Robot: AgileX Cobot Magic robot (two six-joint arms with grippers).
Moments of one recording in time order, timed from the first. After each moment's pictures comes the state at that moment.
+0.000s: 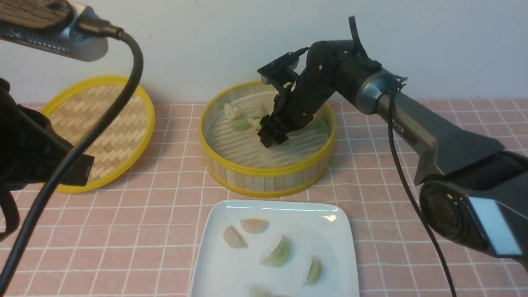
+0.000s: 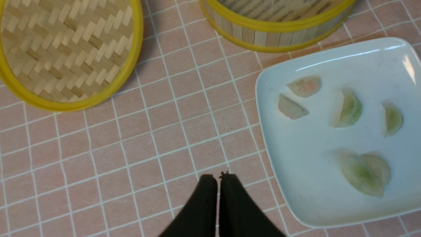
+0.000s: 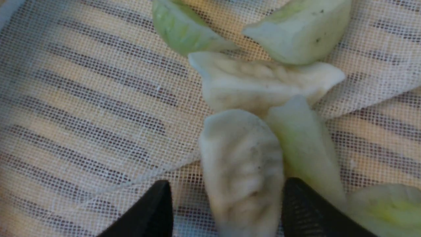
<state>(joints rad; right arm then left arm) 0.46 2.63 -2.53 0.25 1.15 -0.39 -0.62 1.02 -1.25 0.26 1.25 -0.33</state>
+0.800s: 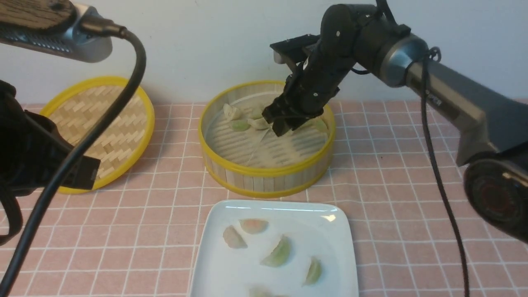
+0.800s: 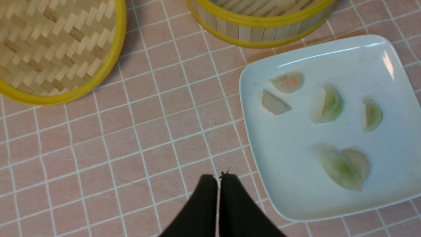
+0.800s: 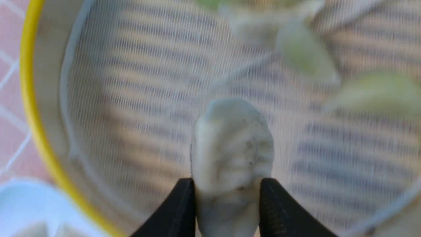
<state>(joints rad) 0.46 2.32 -2.20 0.25 1.25 -0.20 -0.62 1.02 -1.25 0.22 1.25 -0.34</state>
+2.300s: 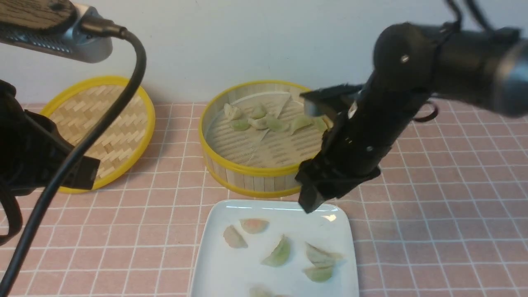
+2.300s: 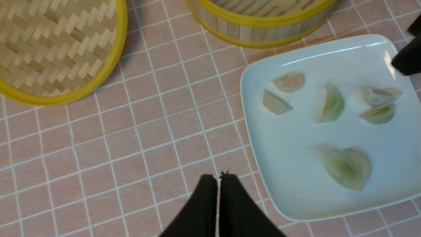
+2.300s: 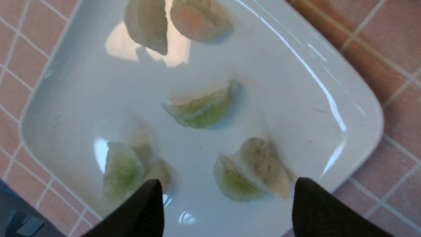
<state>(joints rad) 0.53 1.73 -1.48 0.31 1.22 -0.14 -0.62 1.02 -1.25 0.22 1.26 -0.34</state>
